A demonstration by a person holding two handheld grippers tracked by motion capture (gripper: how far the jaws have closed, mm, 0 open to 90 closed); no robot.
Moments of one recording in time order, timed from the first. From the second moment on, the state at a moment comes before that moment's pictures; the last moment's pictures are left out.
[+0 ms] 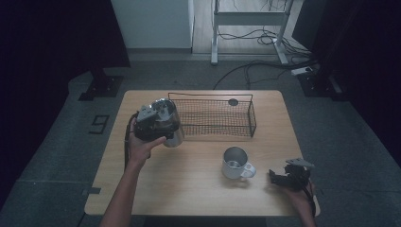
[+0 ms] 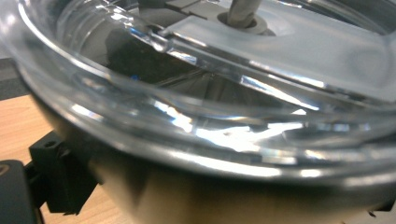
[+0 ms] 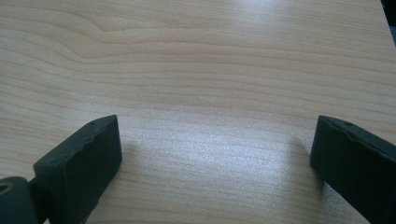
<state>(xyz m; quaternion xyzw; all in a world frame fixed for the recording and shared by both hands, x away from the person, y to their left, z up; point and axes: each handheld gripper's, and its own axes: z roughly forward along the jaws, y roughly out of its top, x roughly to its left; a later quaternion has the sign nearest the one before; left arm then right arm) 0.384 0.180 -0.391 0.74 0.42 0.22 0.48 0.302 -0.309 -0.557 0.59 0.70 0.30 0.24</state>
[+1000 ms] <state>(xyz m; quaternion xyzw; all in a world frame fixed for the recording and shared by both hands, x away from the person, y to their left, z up) 0.416 0.167 -0.373 0.74 0.42 0.23 0.47 0.303 -0.310 -0.557 0.59 0.70 0.30 0.25</state>
